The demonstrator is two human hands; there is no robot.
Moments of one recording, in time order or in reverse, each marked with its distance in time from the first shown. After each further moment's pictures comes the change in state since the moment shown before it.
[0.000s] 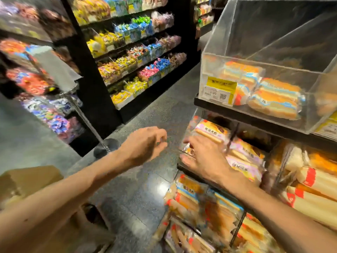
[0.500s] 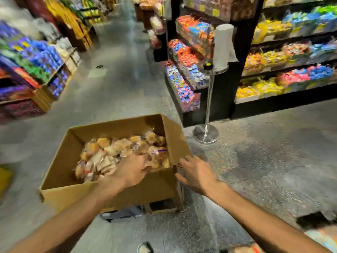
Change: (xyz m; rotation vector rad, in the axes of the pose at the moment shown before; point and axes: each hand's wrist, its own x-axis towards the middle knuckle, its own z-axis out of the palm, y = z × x) left_hand -0.453 -0.196 -0.030 0.019 -0.171 -1.062; right_hand 0.027 -0.377 0.232 -0.129 -0.518 -0.732
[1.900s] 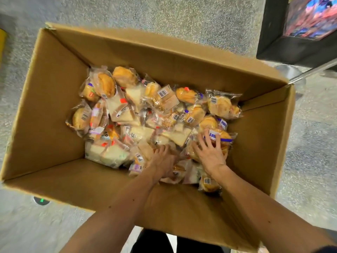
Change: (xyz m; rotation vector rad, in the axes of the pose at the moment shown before) left_hand 0.211 -0.246 0.291 -0.124 -0.696 -0.221; right_hand 0.408 -0.005 0.300 -0.588 -0.729 -0.342
